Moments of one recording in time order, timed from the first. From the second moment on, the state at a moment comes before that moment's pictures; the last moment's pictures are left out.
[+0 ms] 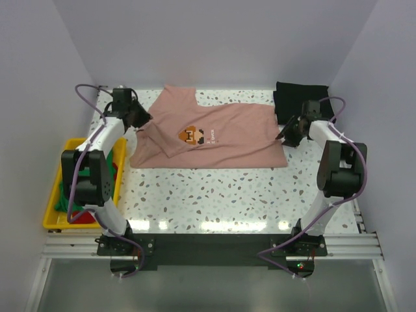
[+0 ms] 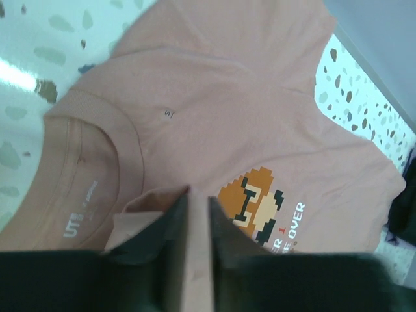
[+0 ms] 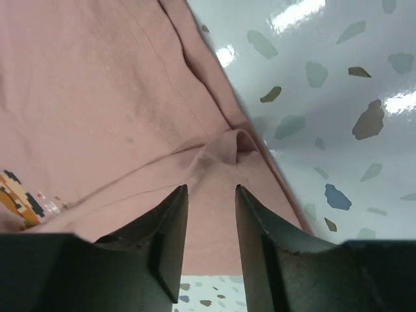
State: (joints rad) left arm -0.02 1.74 1.31 -0.33 0.05 -0.73; right arm -0.11 1.85 1.25 -0.46 -0.20 0.59
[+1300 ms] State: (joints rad) left arm -0.03 1.58 0.84 -0.34 -0.14 -0.87; right arm 0.11 1.50 0.92 -0.42 -0.01 0.60
